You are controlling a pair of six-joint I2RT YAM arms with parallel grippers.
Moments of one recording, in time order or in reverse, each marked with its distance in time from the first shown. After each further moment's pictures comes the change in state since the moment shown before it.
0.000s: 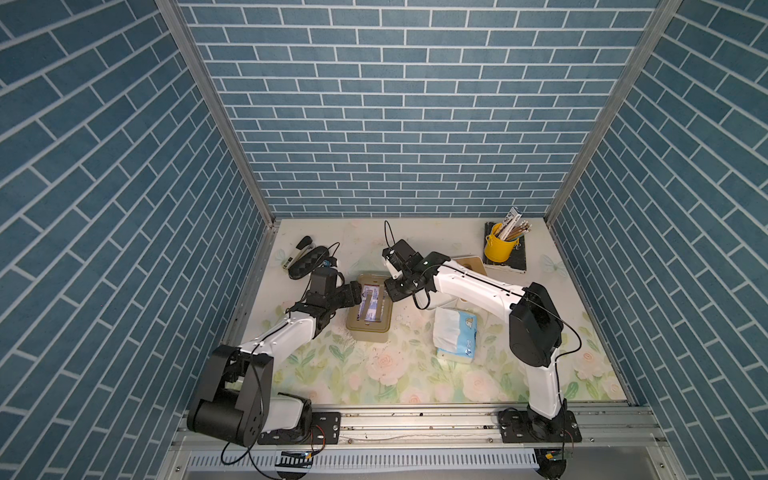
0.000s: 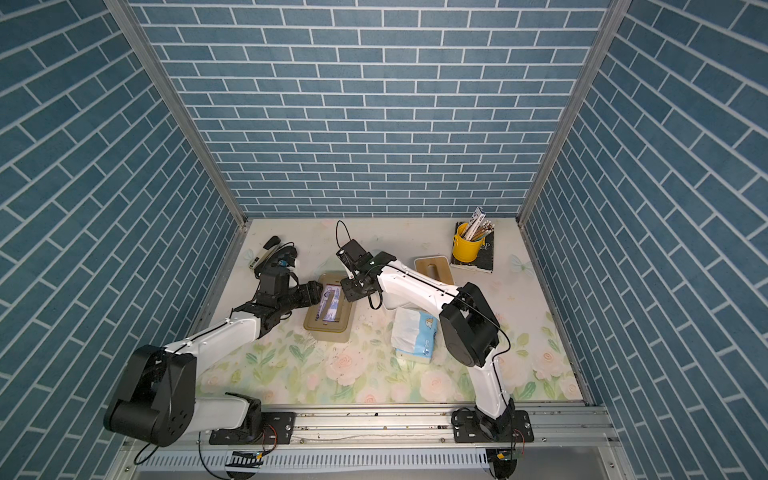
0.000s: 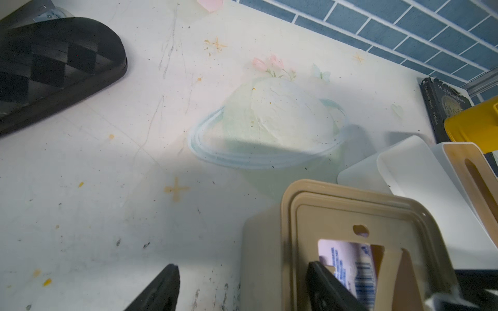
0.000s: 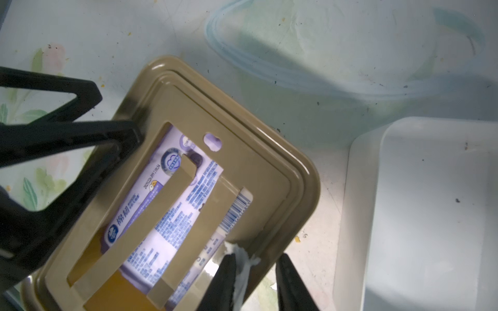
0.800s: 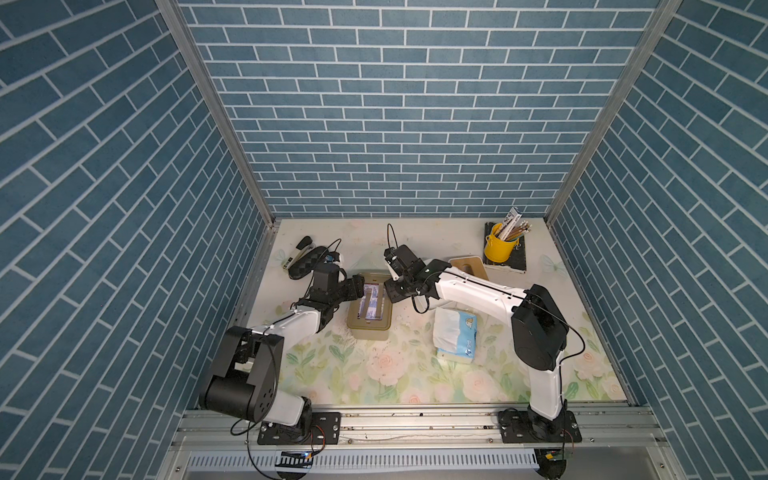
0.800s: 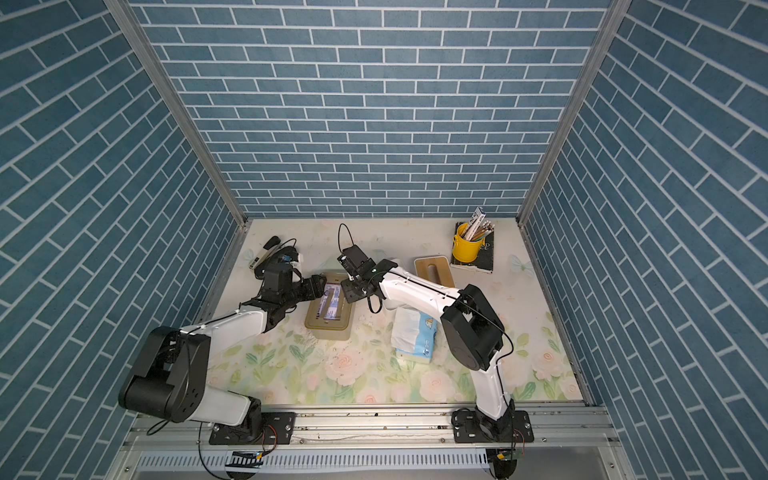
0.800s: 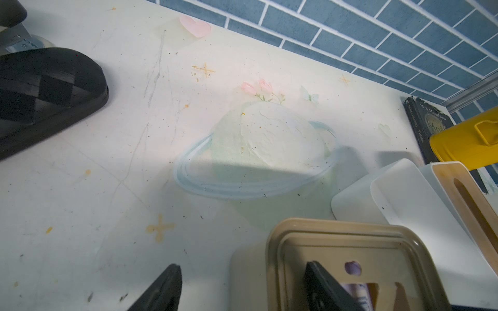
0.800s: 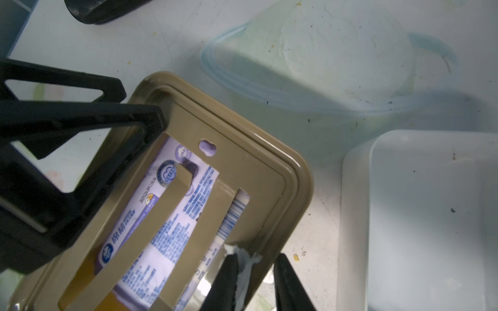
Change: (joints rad) left arm 0.006 0.109 0.017 0.161 0.026 0.002; right arm 0.010 -0.034 -0.116 0.171 0.067 0.034
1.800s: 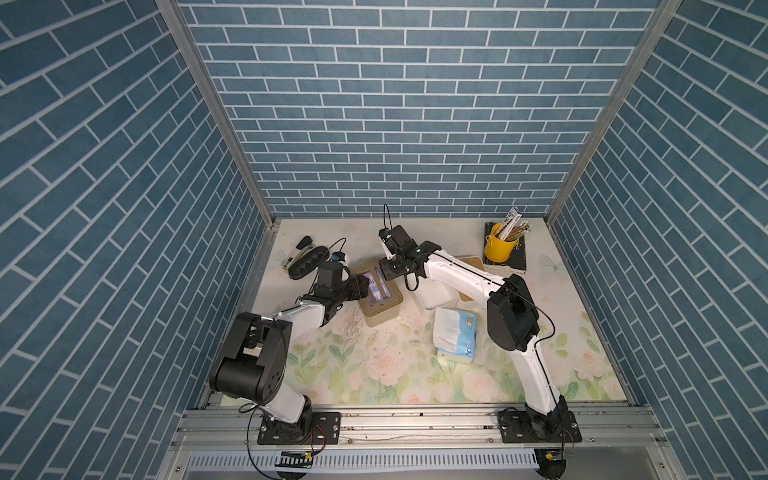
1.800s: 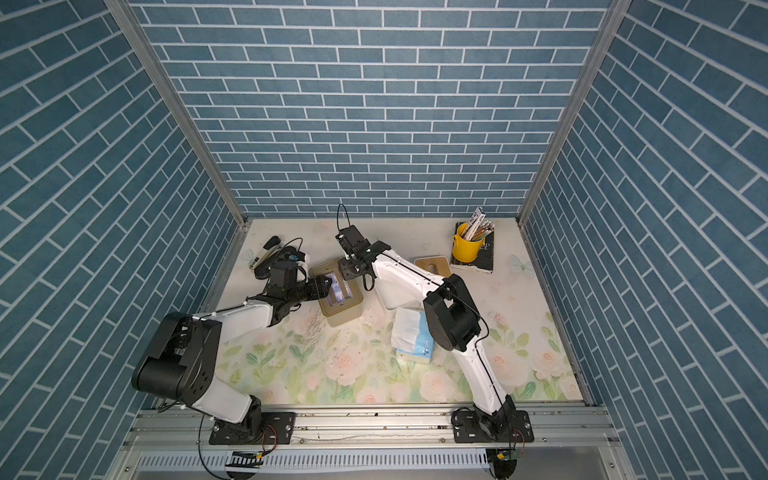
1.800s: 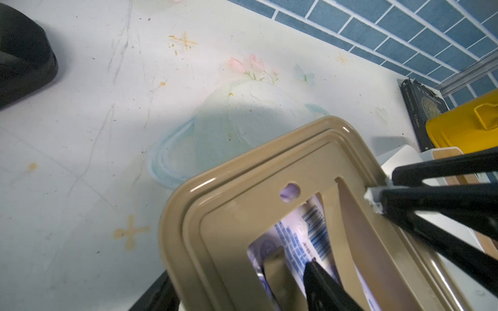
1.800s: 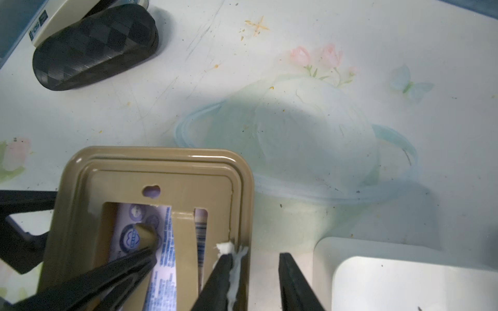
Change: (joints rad) left arm -0.001 0.094 0.043 0.003 0.068 -0.003; right arm -0.084 0.230 0.352 -0.076 0.008 -0.108
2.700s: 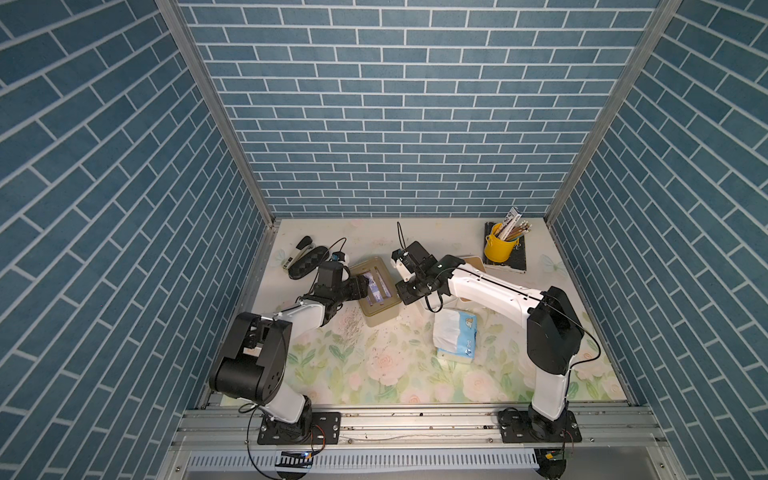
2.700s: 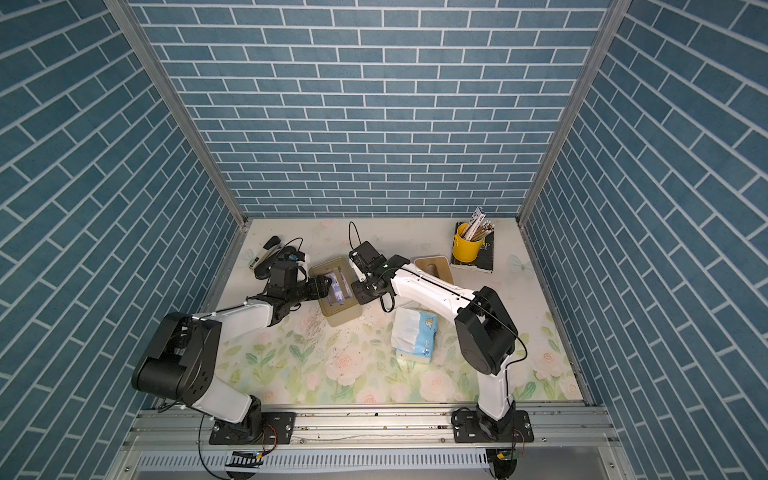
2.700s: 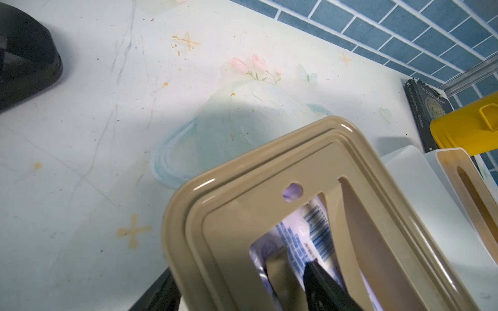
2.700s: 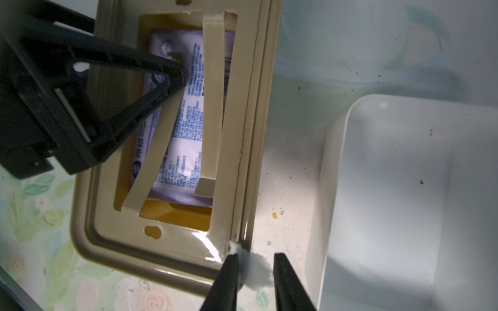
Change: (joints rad) left arm 0.000 -0.004 0.003 -0.014 -0.016 0.000; right arm 0.042 -0.304 -0.388 -0.042 -0.089 -0.006
